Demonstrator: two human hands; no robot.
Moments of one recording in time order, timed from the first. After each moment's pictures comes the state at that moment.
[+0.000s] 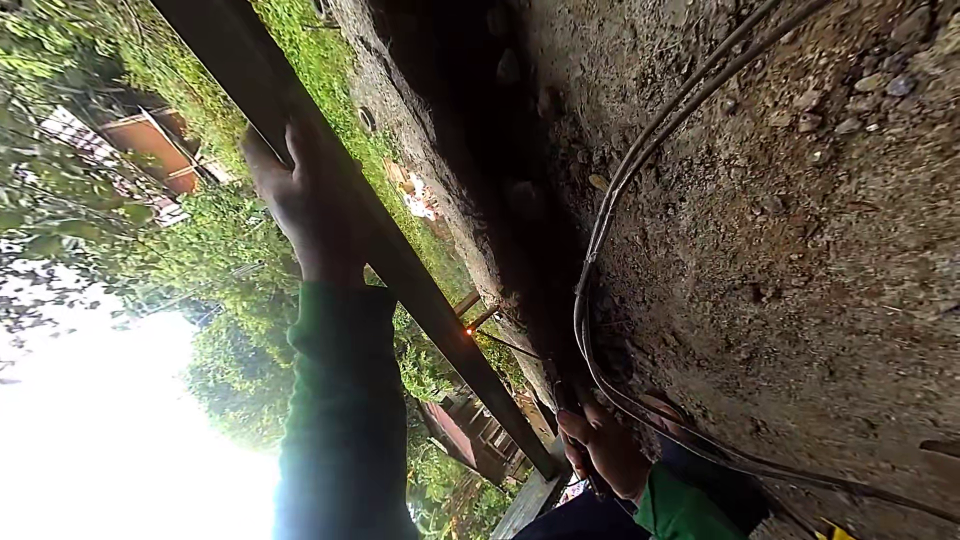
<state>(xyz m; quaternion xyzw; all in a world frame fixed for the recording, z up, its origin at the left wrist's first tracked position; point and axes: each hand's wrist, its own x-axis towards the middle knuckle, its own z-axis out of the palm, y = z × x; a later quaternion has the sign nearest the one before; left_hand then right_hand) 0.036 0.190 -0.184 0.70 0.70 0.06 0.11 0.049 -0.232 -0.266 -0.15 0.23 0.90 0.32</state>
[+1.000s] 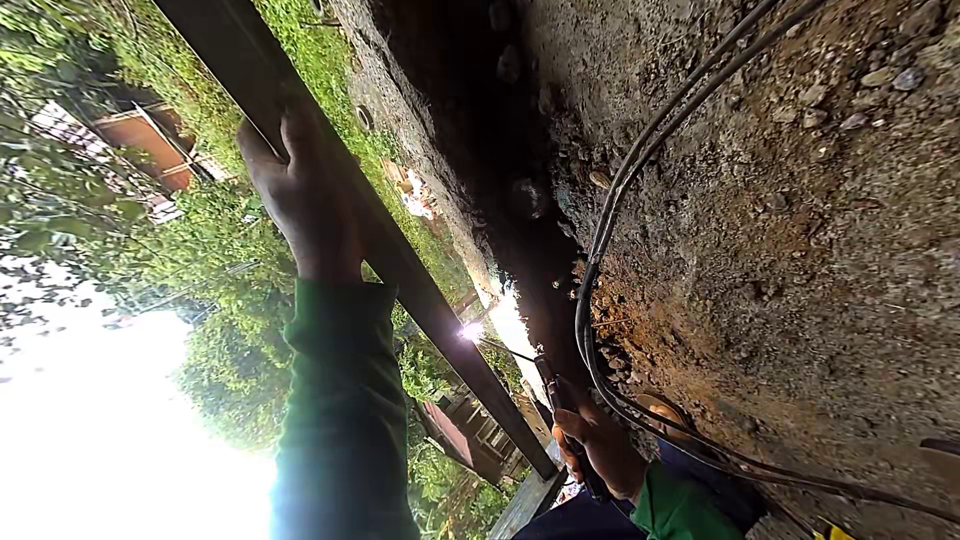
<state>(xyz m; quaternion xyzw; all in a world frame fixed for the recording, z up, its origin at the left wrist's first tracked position) 0.038 0.189 -0.184 0.69 0.71 0.07 0.11 0.050 -0.228 -0.265 -0.10 0.27 0.91 0.31</state>
